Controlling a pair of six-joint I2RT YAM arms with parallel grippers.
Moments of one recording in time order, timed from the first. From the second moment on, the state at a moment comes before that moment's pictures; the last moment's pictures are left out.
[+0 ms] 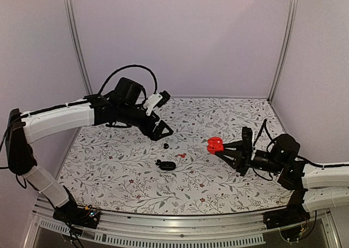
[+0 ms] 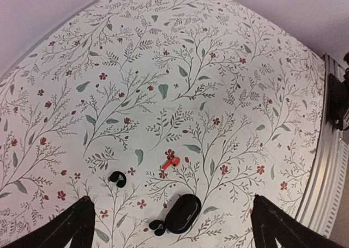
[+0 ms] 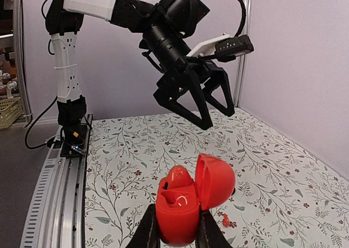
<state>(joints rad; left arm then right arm) -0.75 1.52 1.24 -0.39 0.24 0.04 0.87 0.98 0.30 0.72 -0.36 -0.04</state>
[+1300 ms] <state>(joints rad) -0.89 2.33 1.90 -0.85 0.07 0.51 0.84 0.89 0.23 0.72 -0.34 0.02</state>
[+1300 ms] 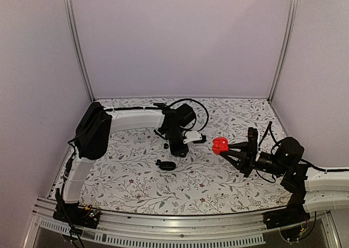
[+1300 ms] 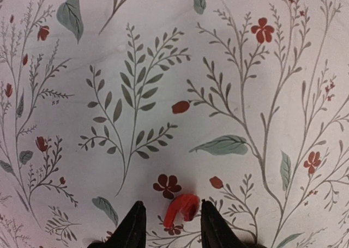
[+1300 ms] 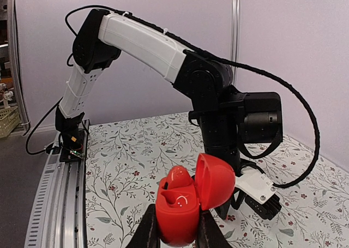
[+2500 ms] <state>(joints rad) -0.87 2.37 1.93 -0.87 0.10 0.48 0.84 0.90 0.24 0.72 -0.31 -0.01</state>
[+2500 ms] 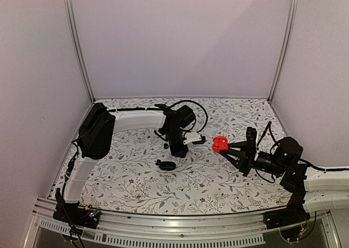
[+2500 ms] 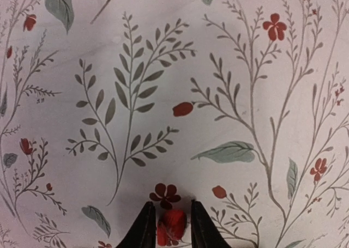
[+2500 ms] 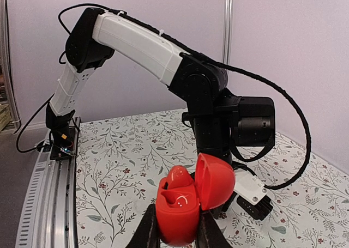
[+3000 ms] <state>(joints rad) -0.86 2.37 1.92 -0.87 0.10 0.48 0.84 0.92 0.24 0.72 -0.30 -0.01</state>
